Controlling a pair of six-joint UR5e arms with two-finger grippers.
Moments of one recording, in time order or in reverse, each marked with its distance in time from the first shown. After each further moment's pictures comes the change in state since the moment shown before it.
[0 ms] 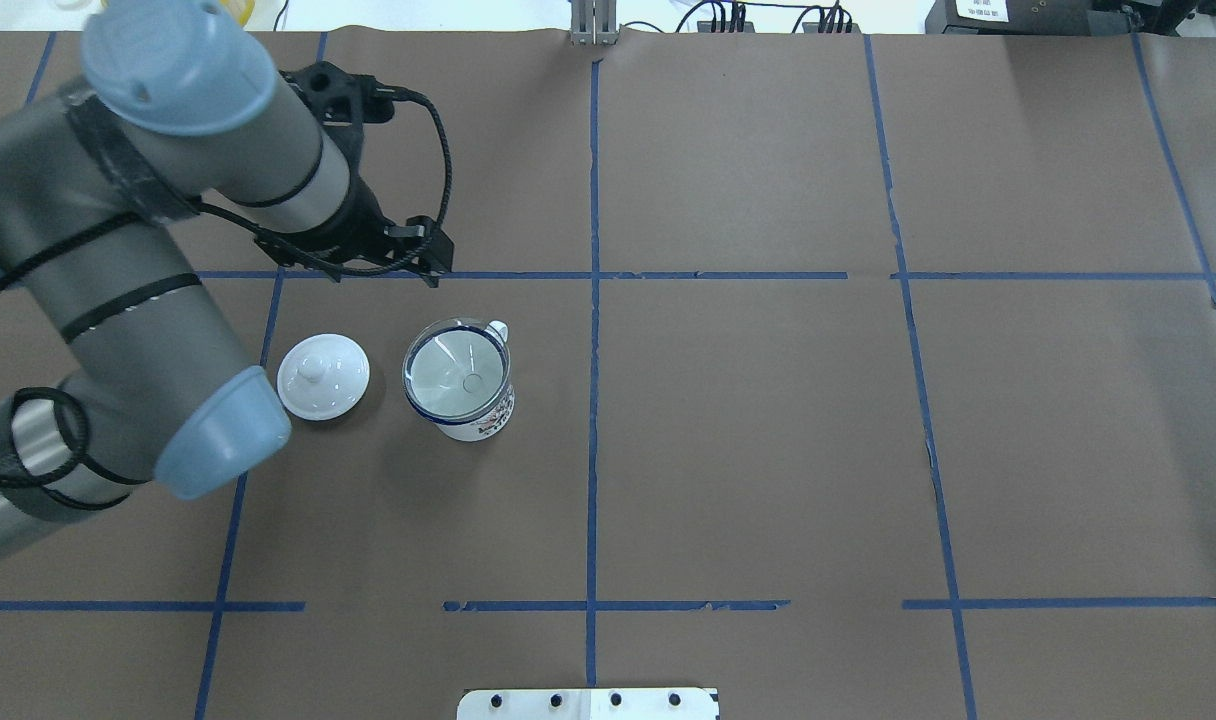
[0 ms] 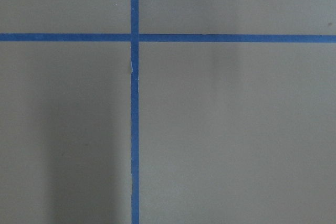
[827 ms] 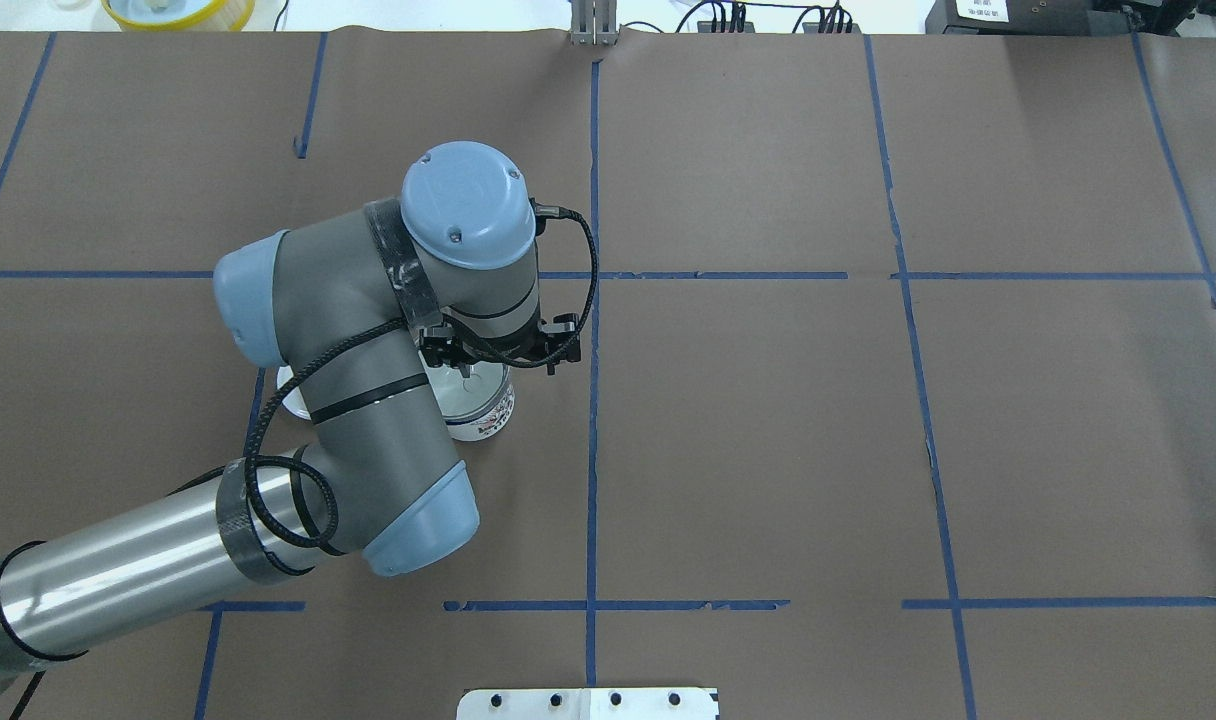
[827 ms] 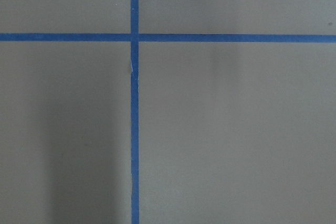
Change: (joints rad) left arm 0.181 -0.147 0.210 0.015 0.082 -0.199; right arm 0.000 0.000 0.000 0.000 0.000 0.000
